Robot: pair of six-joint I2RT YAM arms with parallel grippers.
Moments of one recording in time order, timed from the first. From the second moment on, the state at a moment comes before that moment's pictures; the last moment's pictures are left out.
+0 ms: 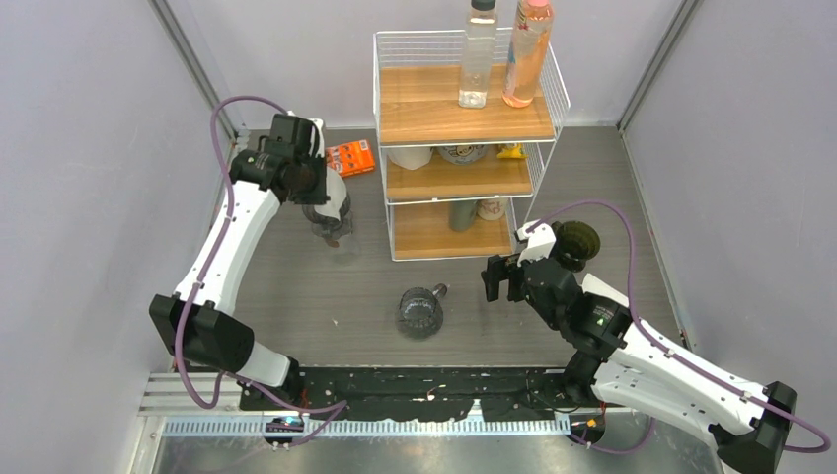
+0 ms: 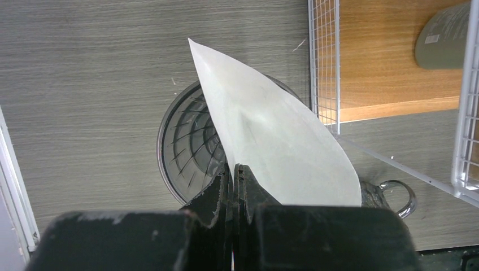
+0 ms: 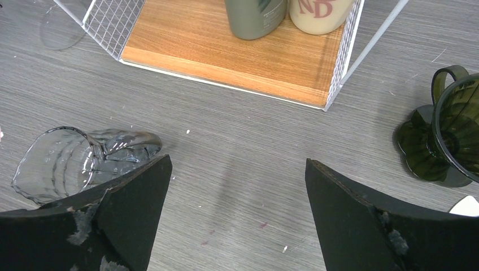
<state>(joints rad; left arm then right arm) -0.25 1.48 1.60 -1.03 -0.05 -0.20 0.89 0.68 0.59 -0.40 0.46 0.36</state>
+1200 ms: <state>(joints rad) -0.25 1.39 1.72 -1.11 -0.03 -0.21 0.89 0.69 0.59 -0.40 0.46 0.35</state>
